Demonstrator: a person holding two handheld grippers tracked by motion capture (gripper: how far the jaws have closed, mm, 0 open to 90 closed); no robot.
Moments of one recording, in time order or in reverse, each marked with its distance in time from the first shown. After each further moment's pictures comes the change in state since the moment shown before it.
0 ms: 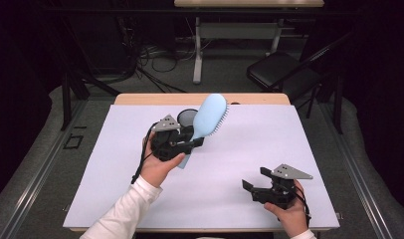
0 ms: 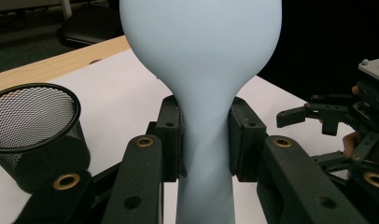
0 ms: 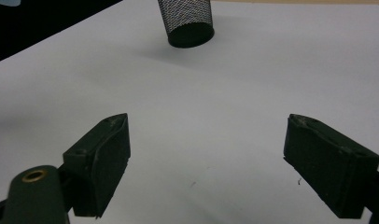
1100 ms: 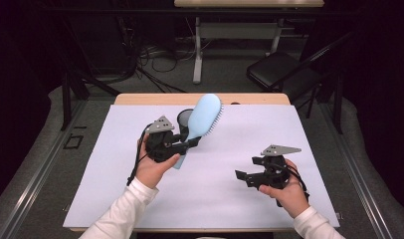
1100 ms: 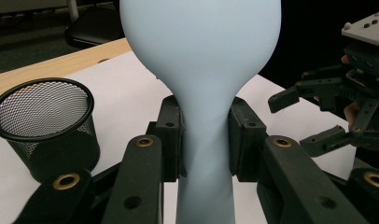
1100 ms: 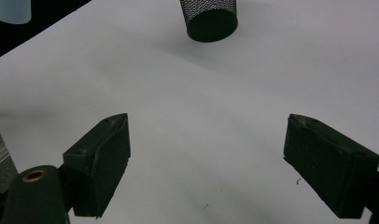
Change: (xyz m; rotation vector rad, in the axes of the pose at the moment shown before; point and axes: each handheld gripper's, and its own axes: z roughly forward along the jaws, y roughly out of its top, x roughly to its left) left arm 0.007 -0.006 -0.010 -0.011 0.016 -0.009; right arm -0.003 0.055 0.019 0.172 0.083 -0.012
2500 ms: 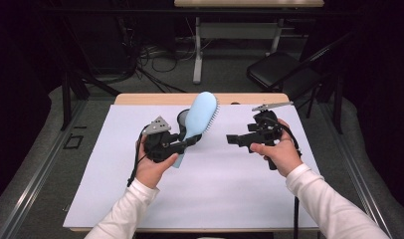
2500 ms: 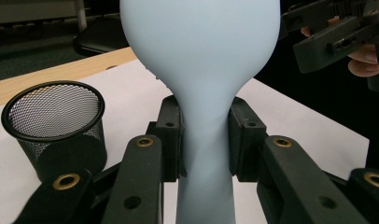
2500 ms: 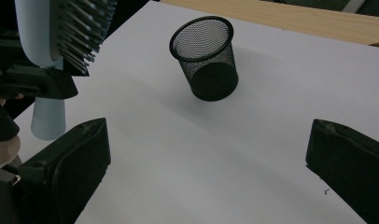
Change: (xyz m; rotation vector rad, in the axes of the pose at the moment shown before) left arm 0.007 -0.008 0.001 -0.055 0.019 -0.016; right arm -0.009 0.108 0.009 0.037 0.037 0.083
